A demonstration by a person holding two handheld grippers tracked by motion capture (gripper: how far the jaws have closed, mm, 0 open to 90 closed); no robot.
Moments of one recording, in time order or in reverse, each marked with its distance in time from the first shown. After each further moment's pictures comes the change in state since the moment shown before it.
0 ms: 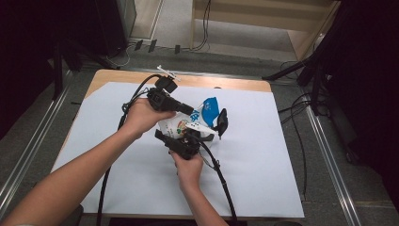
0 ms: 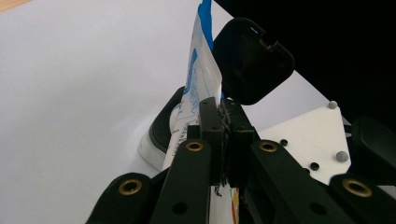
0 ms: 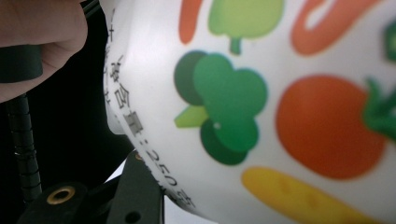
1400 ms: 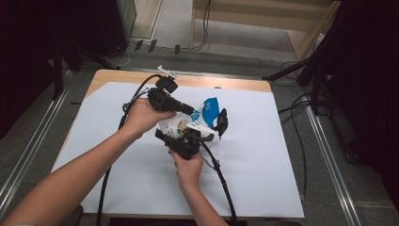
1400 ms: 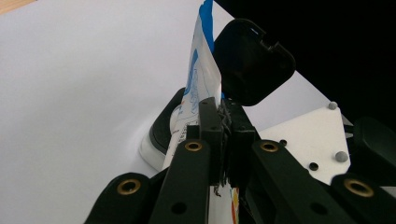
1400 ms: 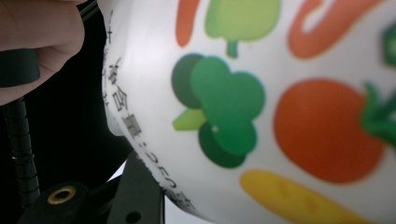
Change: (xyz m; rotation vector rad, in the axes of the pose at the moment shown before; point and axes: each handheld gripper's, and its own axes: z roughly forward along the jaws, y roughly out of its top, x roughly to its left) left arm -0.001 0.001 0.001 0.001 0.008 0.003; right arm -0.001 0.000 0.000 -0.010 -0.005 0.006
